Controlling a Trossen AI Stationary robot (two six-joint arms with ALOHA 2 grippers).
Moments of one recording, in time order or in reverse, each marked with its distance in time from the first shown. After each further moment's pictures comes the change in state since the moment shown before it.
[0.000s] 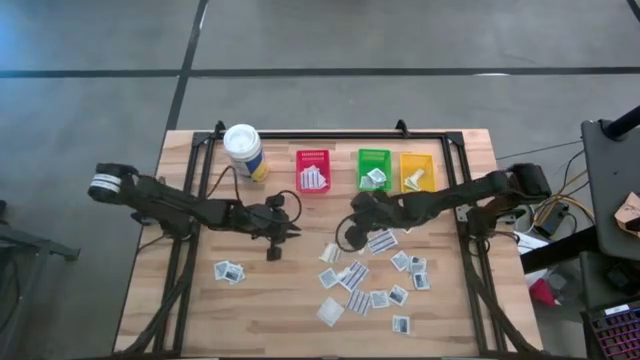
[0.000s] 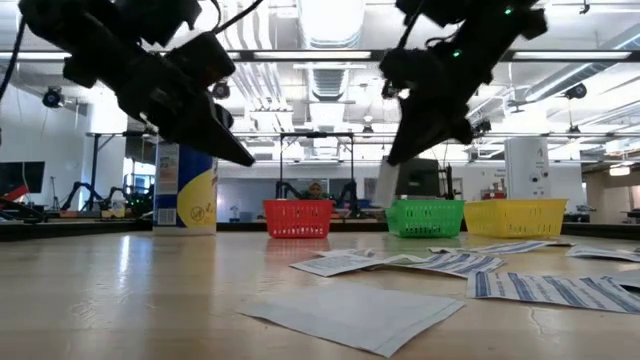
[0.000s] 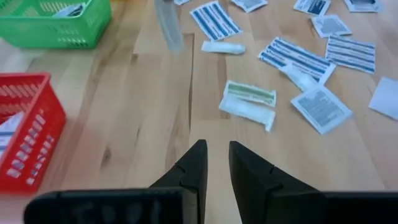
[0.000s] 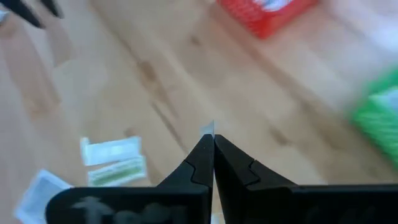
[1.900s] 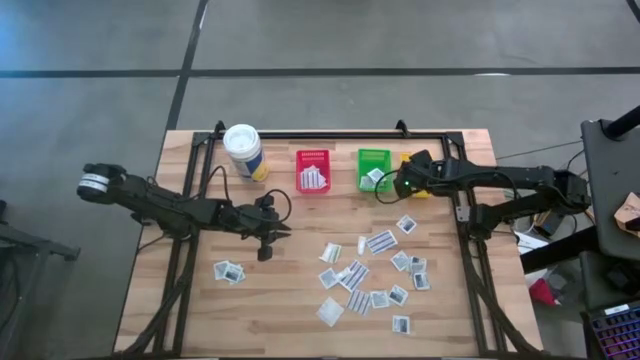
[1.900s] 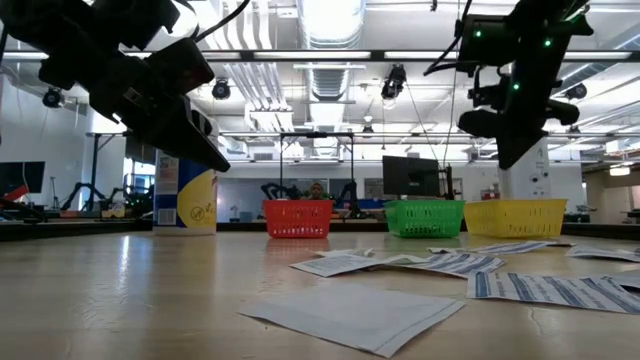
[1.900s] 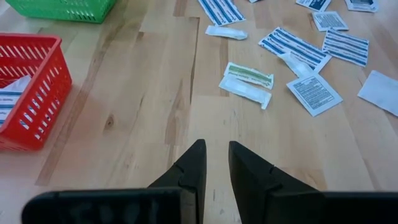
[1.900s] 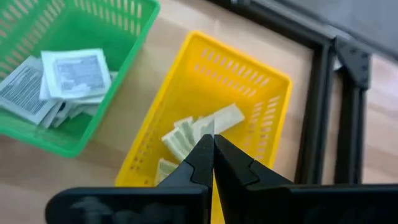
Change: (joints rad) left arm -0.013 -0.116 -0.082 -0.050 -0.008 -0.085; right arm -0.379 -0.362 -0.153 -0.615 0.292 0.179
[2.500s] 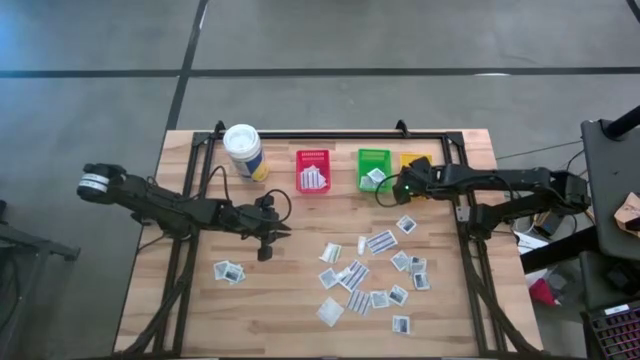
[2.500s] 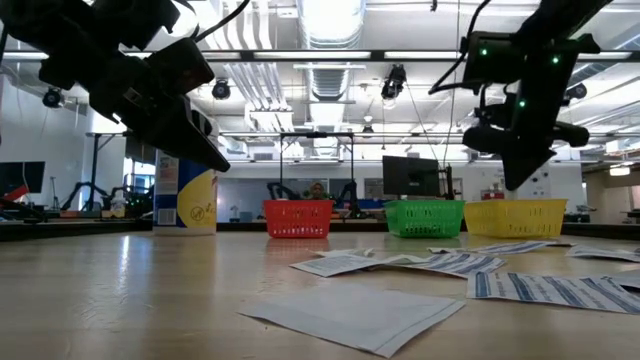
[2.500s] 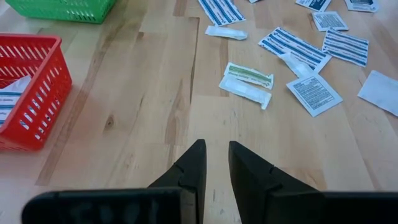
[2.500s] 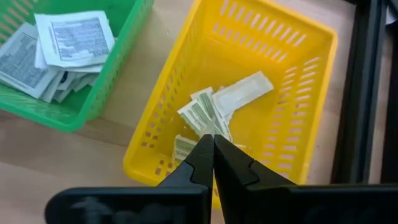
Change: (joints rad) left arm 0.000 0.000 0.000 0.000 0.000 0.001; right arm -0.003 0.000 -0.103 0.105 -0.105 0.059
